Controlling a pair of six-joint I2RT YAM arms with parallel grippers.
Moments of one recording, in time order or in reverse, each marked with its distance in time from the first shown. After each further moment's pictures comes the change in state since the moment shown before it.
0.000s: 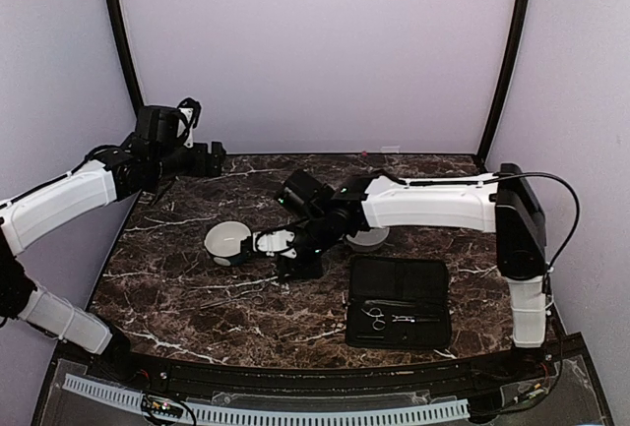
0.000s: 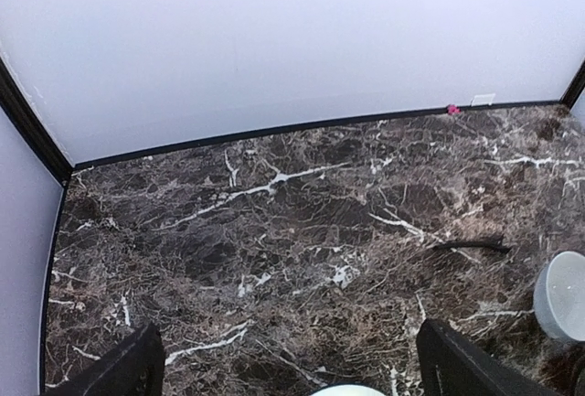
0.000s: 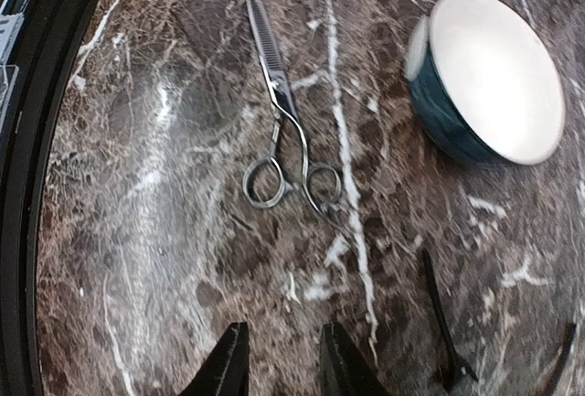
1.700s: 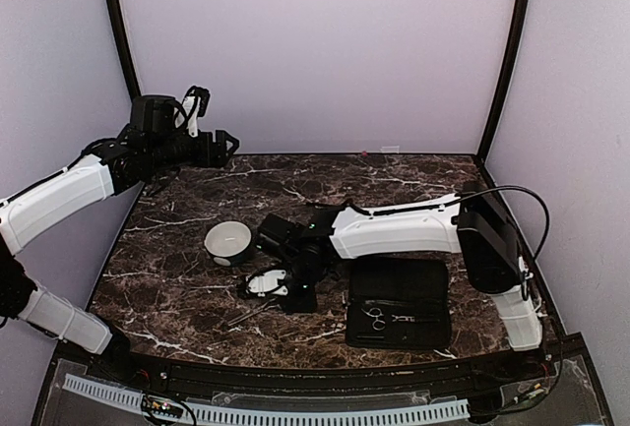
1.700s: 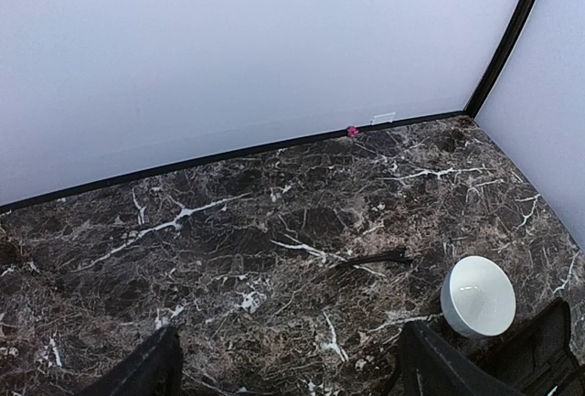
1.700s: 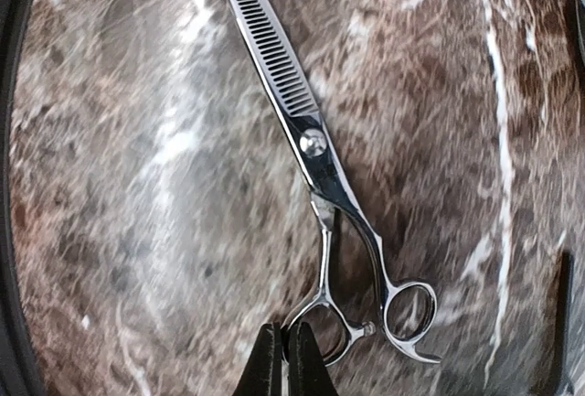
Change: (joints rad) left arm 0.001 -0.031 0.030 0.052 0.264 -0.013; right arm 0.122 0.192 0.093 -0.126 0.122 0.067
